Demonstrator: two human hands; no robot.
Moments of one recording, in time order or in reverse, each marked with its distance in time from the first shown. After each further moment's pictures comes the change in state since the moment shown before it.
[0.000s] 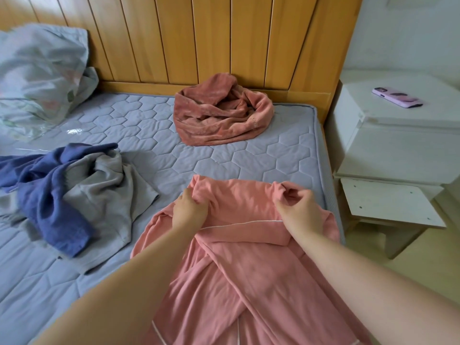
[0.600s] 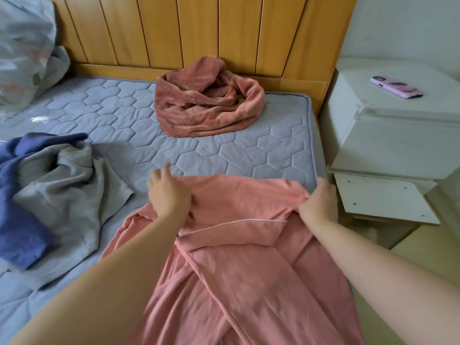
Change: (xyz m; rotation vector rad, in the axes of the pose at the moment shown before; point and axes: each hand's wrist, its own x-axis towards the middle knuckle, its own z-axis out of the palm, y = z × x) left_hand 0.046 0.003 0.026 0.122 0.340 0.105; right_hand 0.067 0.046 -0.018 -0.486 -0.017 0.005
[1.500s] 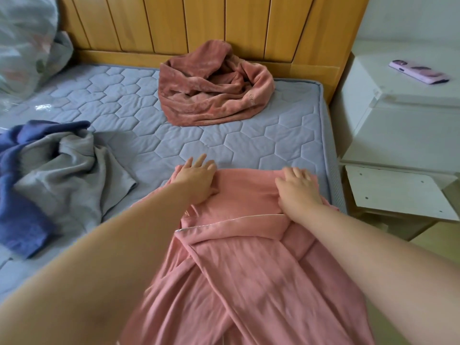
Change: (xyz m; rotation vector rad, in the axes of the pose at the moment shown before) left_hand 0.027 0.015 0.023 0.734 -0.654 0.613; right_hand 0.001 -0.031 0.028 -0.641 -0.246 -0.719
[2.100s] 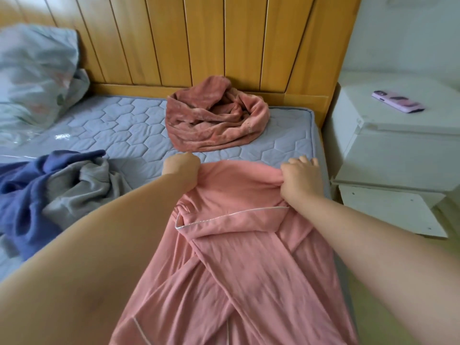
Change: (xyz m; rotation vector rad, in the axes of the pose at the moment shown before) left_hand -0.015 -0.010 -0.096 0.216 0.194 -0.223; right_hand 0.014 0.012 -0.086 0.023 0.249 0.171
